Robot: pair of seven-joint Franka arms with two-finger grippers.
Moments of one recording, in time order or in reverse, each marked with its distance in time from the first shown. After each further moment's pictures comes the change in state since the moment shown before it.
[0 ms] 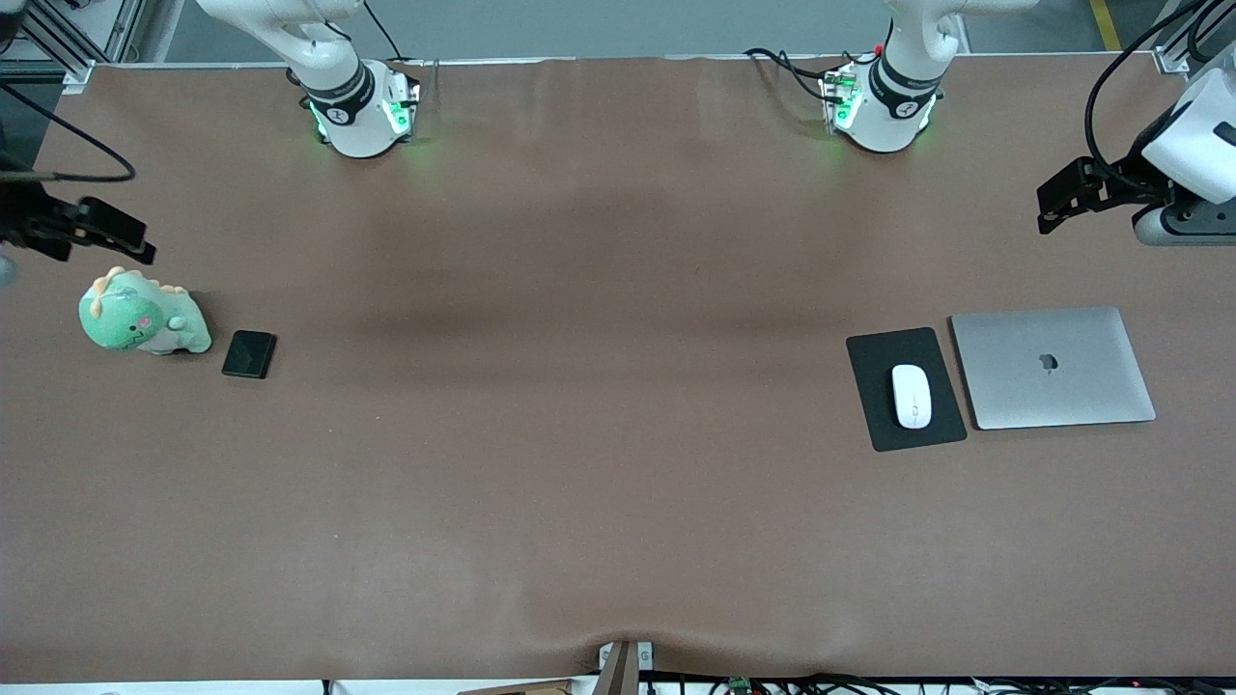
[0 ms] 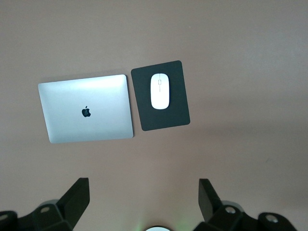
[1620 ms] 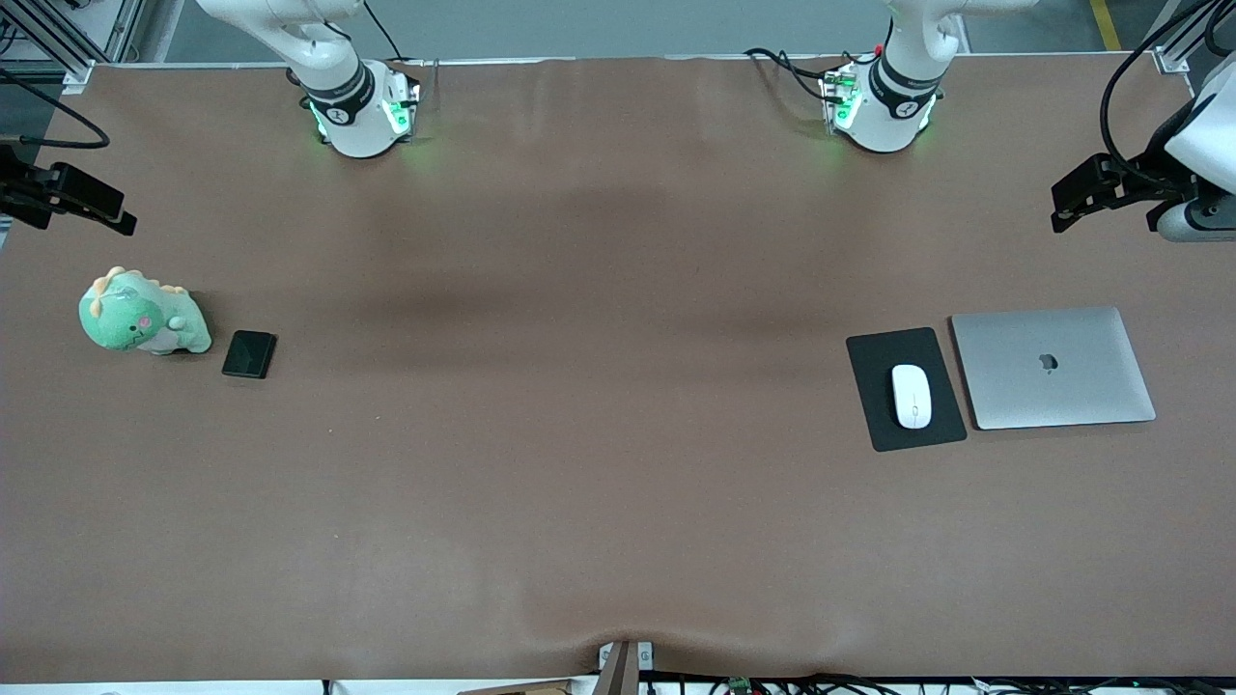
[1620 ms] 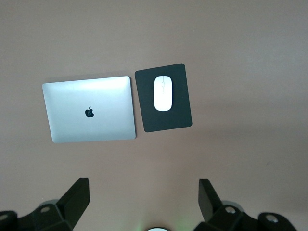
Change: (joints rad) left arm 0.016 0.000 0.001 0.017 0.000 -0.004 0.000; right arm -0.003 -0.021 -0.004 0.012 0.008 -0.062 0.027
